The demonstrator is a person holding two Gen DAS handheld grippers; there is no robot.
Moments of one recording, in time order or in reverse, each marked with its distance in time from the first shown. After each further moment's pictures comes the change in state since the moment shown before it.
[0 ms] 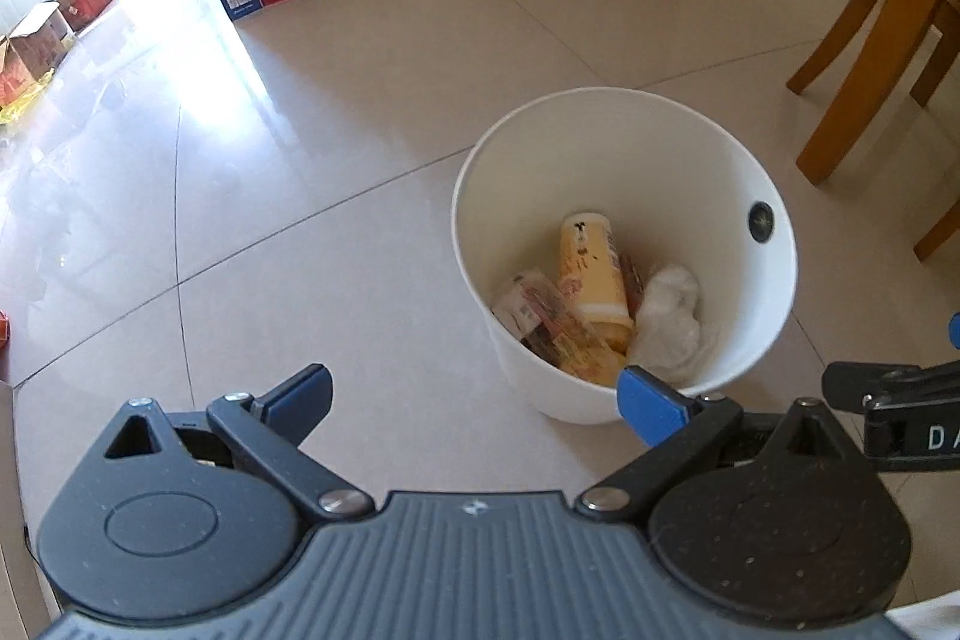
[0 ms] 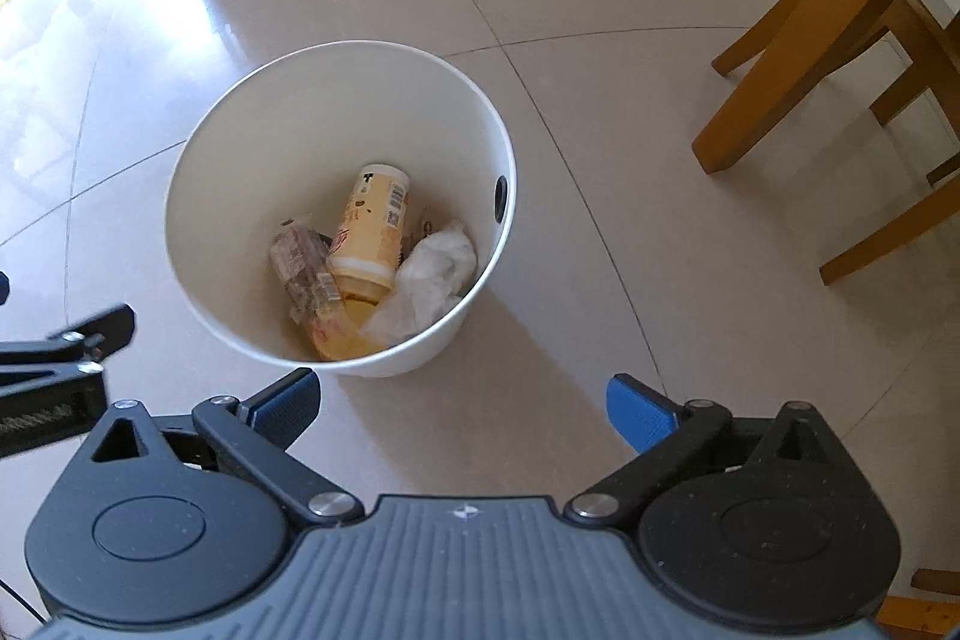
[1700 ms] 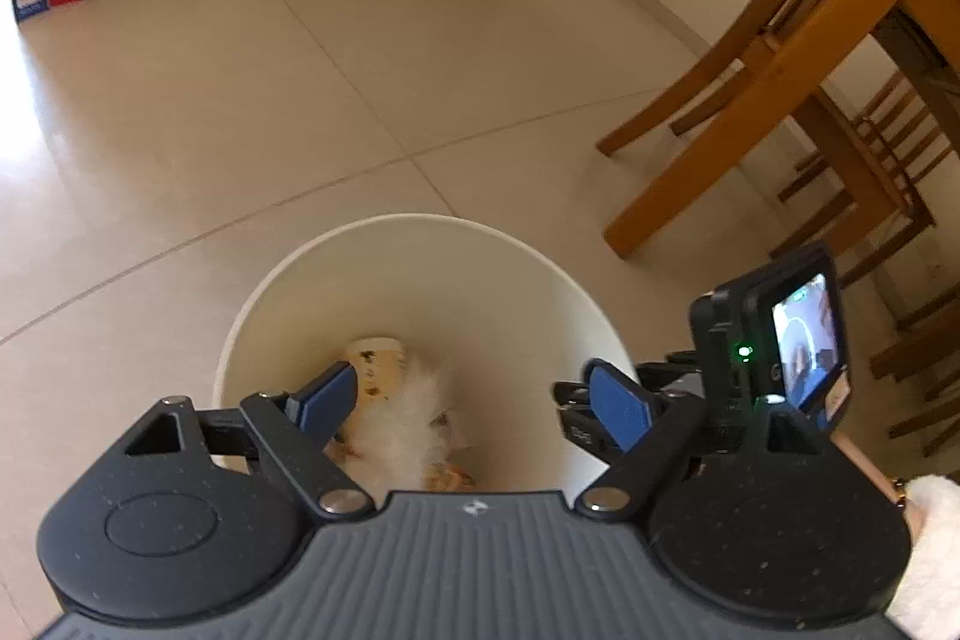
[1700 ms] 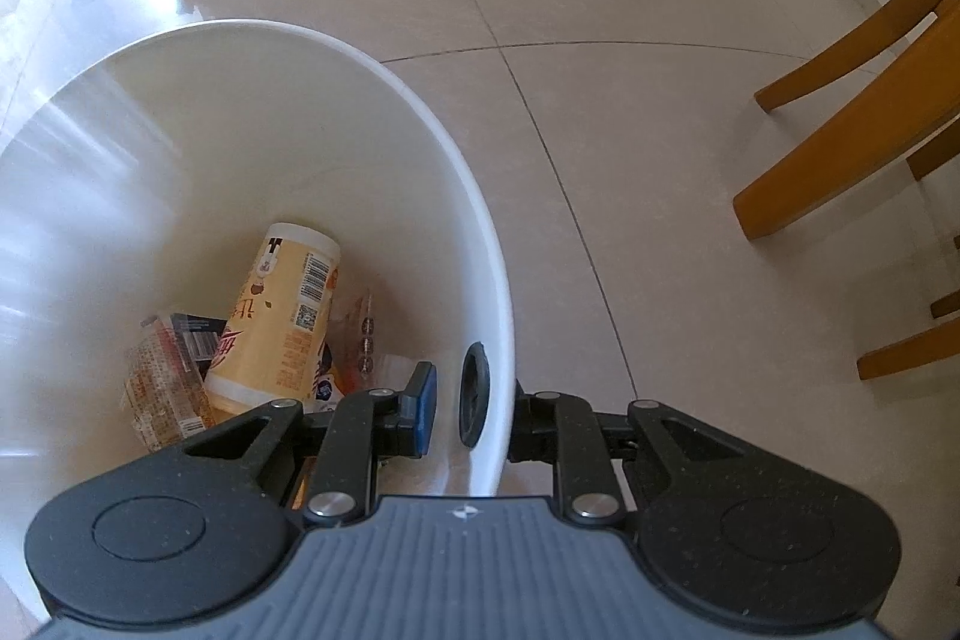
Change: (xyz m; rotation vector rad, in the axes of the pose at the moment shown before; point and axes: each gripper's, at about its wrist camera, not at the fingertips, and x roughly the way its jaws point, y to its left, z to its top) left arm 0.082 0.006 0.098 0.009 -0.043 -0.516; right arm 0.163 -0.015 0.086 -0.077 -0.007 -0.051
